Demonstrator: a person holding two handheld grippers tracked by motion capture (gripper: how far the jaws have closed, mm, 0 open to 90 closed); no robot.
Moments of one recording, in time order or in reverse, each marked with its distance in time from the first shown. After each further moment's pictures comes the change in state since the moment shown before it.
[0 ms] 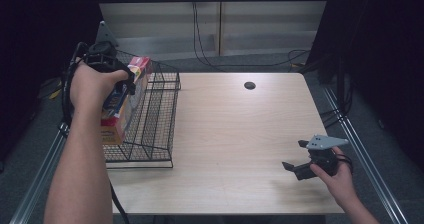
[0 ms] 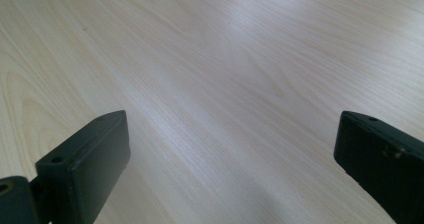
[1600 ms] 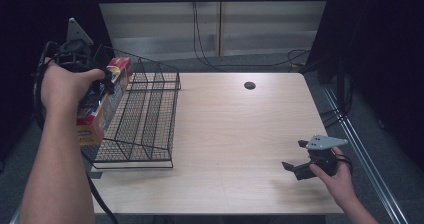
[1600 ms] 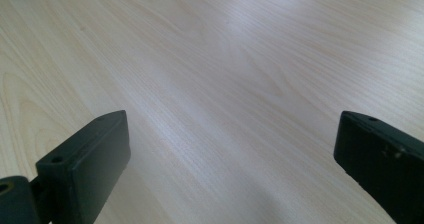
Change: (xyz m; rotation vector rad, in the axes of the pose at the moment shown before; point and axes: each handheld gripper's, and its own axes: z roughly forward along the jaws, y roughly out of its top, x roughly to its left) left arm 0.041 -0.009 -0.023 -0.036 0.025 -0.069; right arm 0.001 0.000 0.001 0.004 0.002 0.002
